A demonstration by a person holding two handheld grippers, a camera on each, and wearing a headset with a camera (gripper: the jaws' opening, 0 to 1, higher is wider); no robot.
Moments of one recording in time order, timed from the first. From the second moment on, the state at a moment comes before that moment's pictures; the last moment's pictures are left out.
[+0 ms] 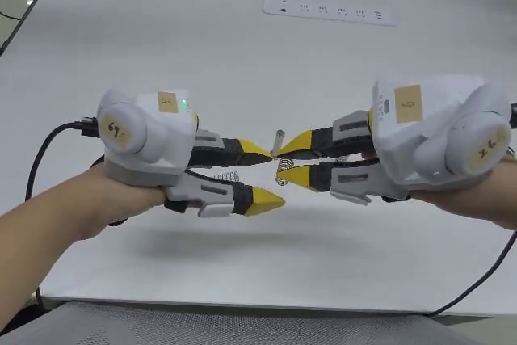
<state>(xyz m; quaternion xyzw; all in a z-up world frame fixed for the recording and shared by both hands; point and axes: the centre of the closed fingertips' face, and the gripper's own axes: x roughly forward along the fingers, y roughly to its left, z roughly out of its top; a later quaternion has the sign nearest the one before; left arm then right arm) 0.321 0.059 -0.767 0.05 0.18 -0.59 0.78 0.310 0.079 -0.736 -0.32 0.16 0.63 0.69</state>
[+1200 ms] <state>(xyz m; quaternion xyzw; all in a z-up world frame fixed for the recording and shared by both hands) 0.330 0.111 -0.755 0.02 0.16 -0.52 0.84 0.323 0.075 -0.741 -0.33 0.17 0.61 0.70</state>
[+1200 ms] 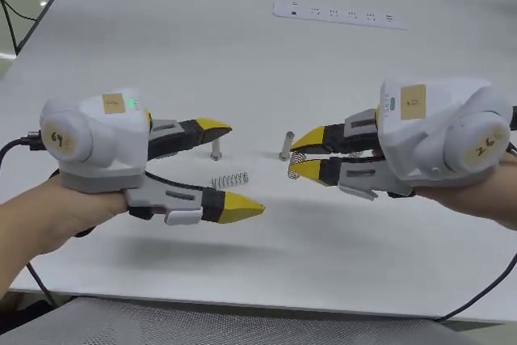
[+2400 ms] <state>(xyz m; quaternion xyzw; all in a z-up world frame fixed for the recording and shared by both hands) 0.338 0.161 -0.761 0.01 0.16 -0.47 0.87 0.342 0.068 -0.742 -0.31 0.19 0.59 0.73</state>
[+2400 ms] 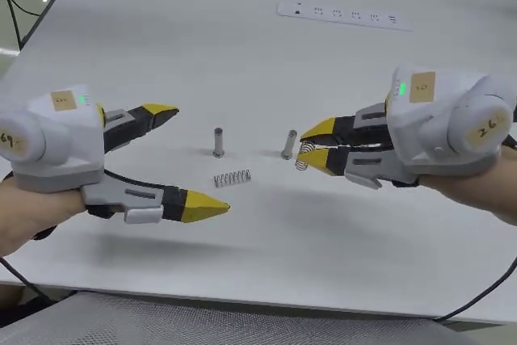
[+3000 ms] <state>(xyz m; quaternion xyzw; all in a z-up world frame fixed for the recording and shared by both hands) 0.337 0.170 -0.762 0.01 0.17 -0.46 0.87 0.363 0.070 -0.737 -0.26 0.23 0.58 0.74</state>
